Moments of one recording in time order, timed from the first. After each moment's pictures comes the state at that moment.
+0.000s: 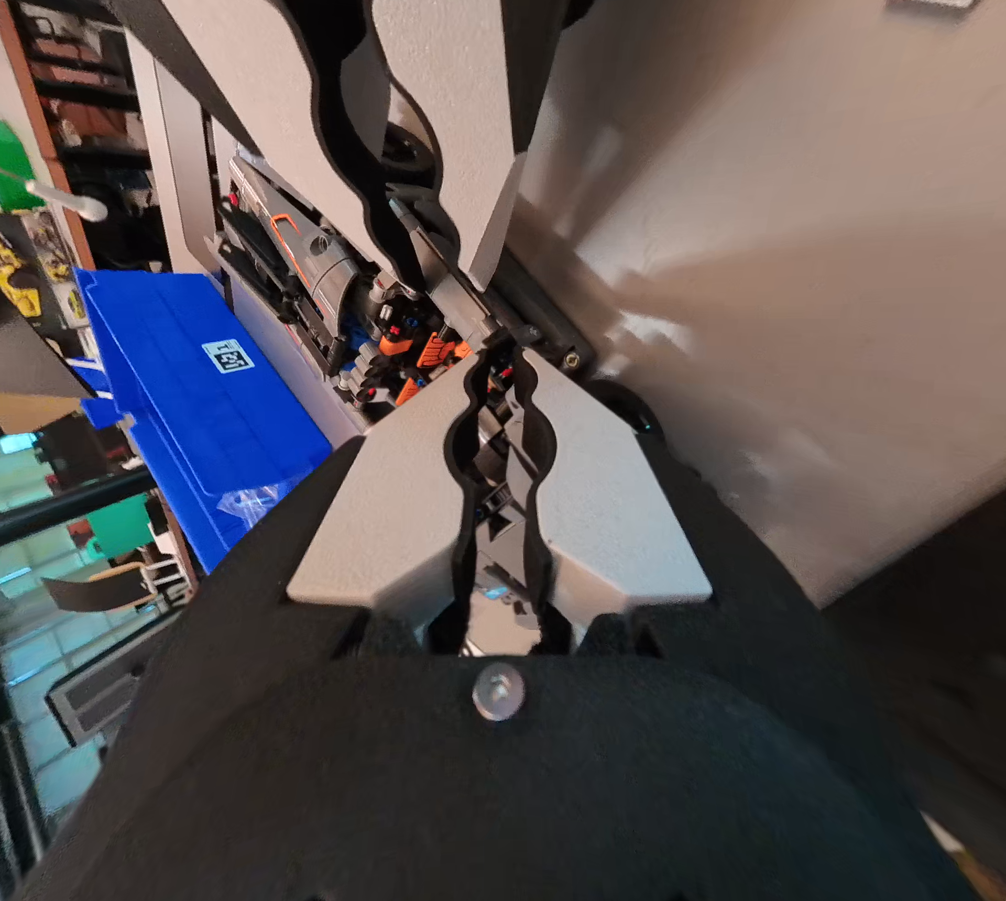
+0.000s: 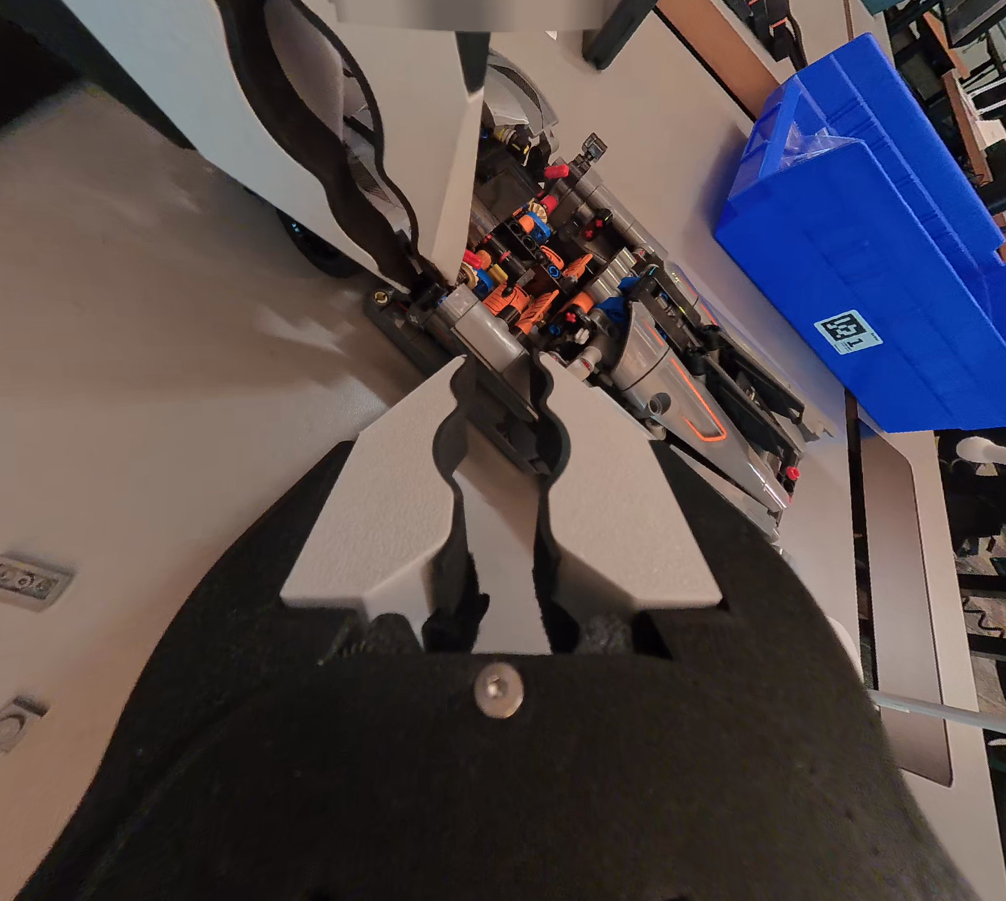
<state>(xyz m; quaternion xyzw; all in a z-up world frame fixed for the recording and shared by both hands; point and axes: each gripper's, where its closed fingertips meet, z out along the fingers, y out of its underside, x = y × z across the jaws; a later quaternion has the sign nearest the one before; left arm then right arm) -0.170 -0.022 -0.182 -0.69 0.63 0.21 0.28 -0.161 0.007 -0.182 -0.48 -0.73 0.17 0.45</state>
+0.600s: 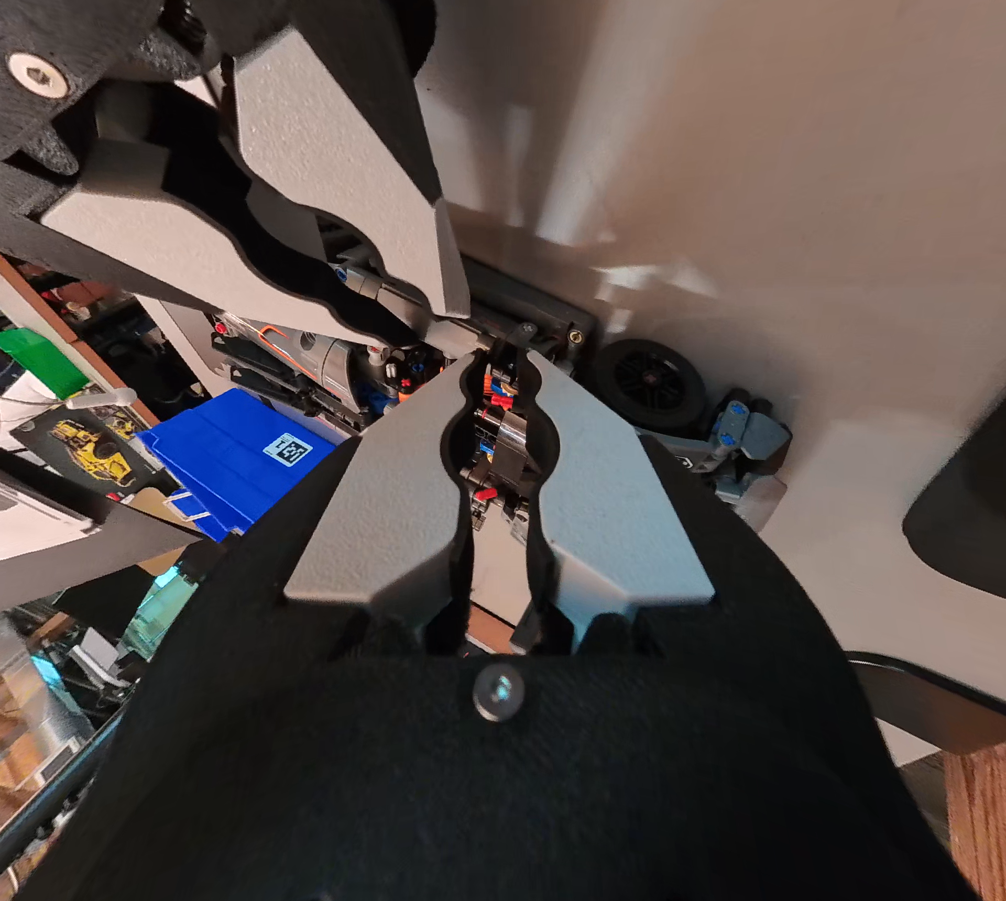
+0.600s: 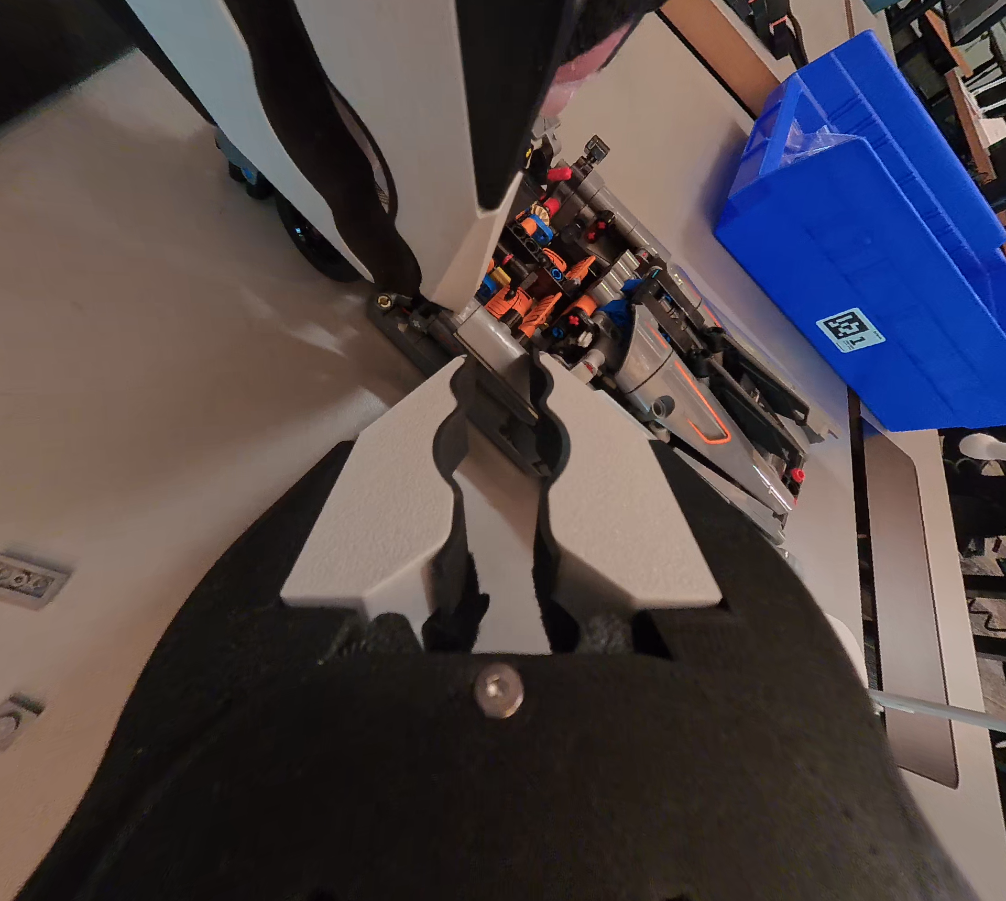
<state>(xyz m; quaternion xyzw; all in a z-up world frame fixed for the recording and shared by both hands) -0.165 -0.019 -0.183 -0.57 0.77 0.24 0.16 -0.161 0.008 -0.183 -0.48 -0.73 0.18 0.45</state>
